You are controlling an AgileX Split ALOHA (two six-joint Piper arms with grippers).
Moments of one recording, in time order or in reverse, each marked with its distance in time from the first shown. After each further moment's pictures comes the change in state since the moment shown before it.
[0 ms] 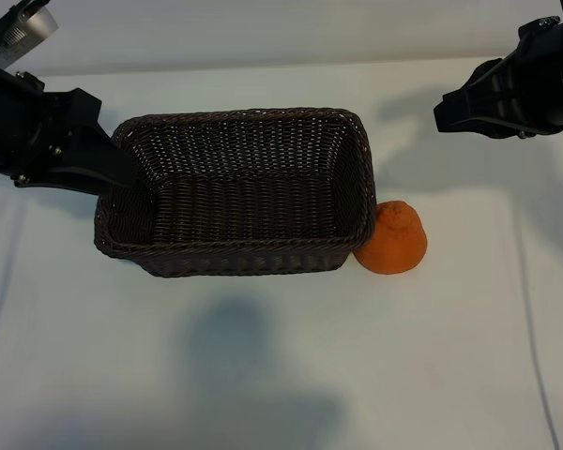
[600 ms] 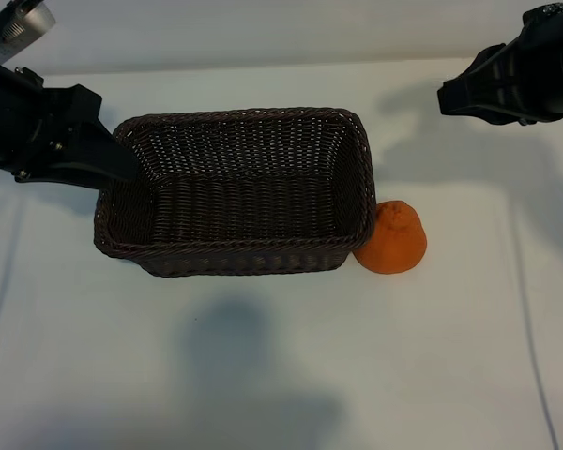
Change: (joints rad) left arm 0.000 0.000 0.000 0.001 -0.026 0.005; right arm 0.000 0.000 0.000 -0.034 -0.068 0.001
